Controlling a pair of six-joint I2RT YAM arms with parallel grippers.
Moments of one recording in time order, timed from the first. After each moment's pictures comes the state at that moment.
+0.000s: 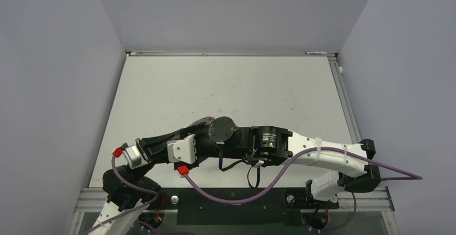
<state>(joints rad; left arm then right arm) -0.55 0.02 0.25 0.40 0.35 -0.22 1.45 1.48 1.66 -0.52 0.05 -0.67</state>
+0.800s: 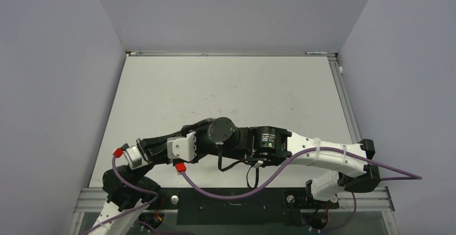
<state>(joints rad) -0.55 0.02 0.25 0.40 0.38 -0.22 1.45 1.47 1.64 -0.52 0.17 -0.72</state>
